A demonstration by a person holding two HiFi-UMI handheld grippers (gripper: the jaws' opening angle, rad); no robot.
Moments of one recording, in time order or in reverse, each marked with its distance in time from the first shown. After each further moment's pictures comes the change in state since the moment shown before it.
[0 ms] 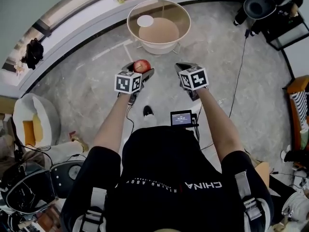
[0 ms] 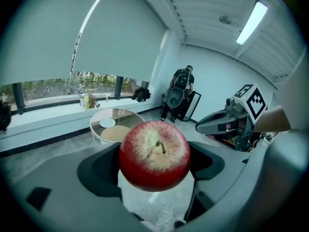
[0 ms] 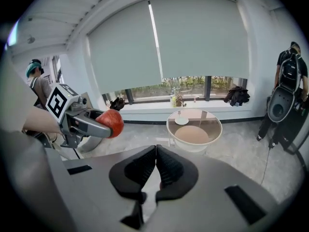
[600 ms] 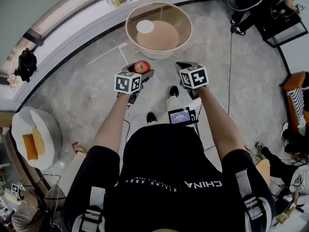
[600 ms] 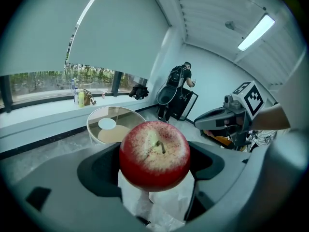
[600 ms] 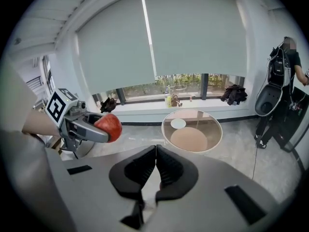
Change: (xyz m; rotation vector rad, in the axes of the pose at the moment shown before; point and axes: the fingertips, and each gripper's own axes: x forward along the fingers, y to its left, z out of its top) left arm -0.022 -0.151 -0.032 0.044 0.077 -0.122; right arm -0.147 -0.011 -0.075 0.104 0.002 -0.094
